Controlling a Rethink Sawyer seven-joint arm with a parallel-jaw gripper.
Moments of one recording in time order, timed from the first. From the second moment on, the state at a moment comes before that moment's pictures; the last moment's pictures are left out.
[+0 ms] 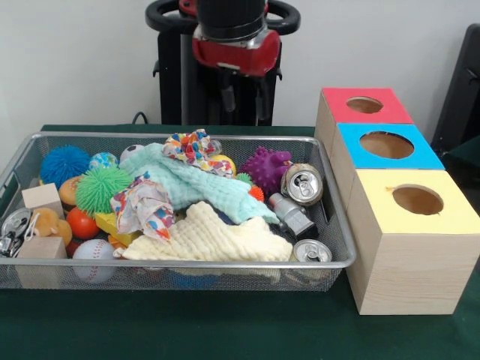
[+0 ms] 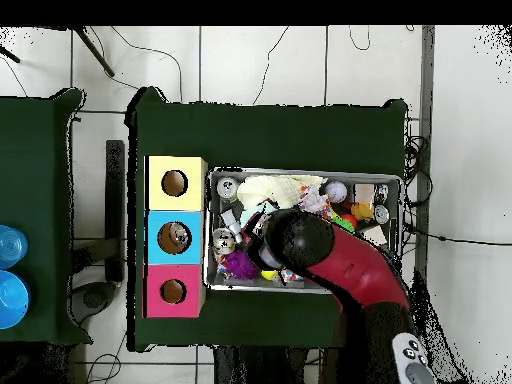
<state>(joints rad) -0.34 -0.78 -0.02 1.81 0.19 0.69 1.84</state>
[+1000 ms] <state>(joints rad) -0.48 -0.65 0.14 1.83 0.01 0.59 1.84</state>
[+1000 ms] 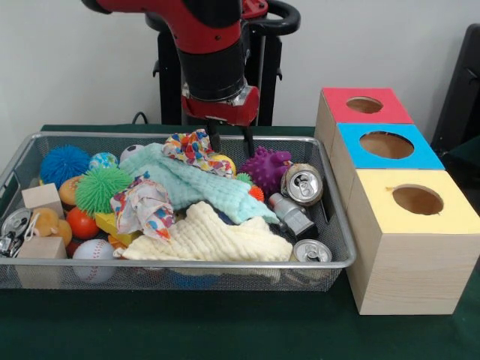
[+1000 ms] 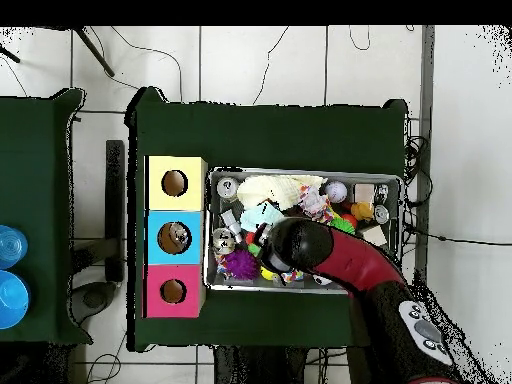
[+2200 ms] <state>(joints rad) -0.52 -0.66 0.17 1.66 -0.14 0.86 1.84</state>
